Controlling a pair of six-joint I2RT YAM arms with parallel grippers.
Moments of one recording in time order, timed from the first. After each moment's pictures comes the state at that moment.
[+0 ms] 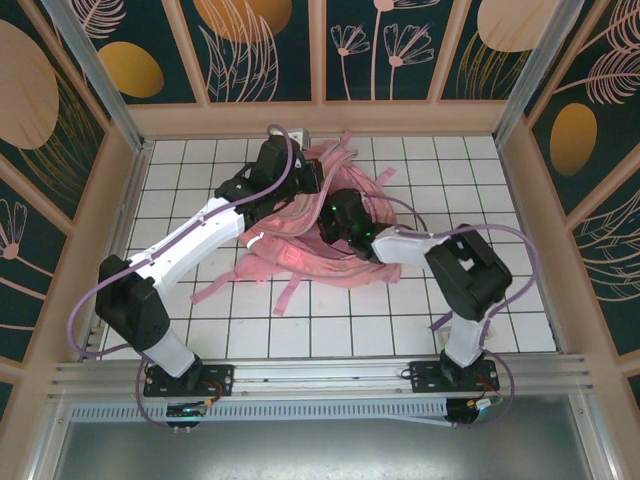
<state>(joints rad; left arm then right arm) -0.65 1.62 1.45 -0.33 -0.03 -0.60 0.70 1.79 0.99 0.29 -0.07 1.53</state>
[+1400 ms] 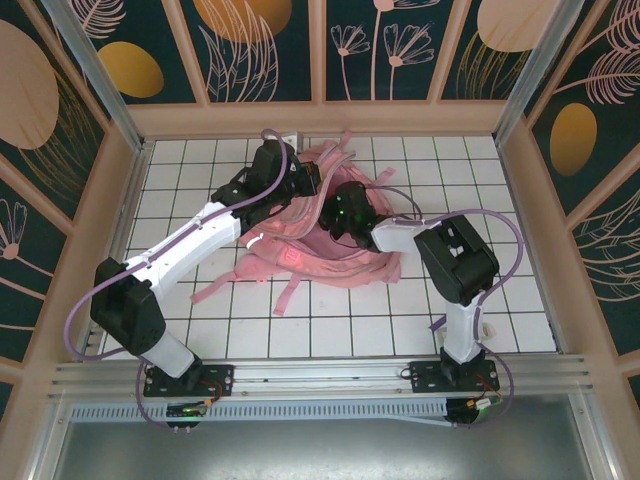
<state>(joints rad) -0.64 1.59 1.39 -0.28 -0.01 -0.64 0.63 1.94 1.08 0.32 -0.17 1.43</state>
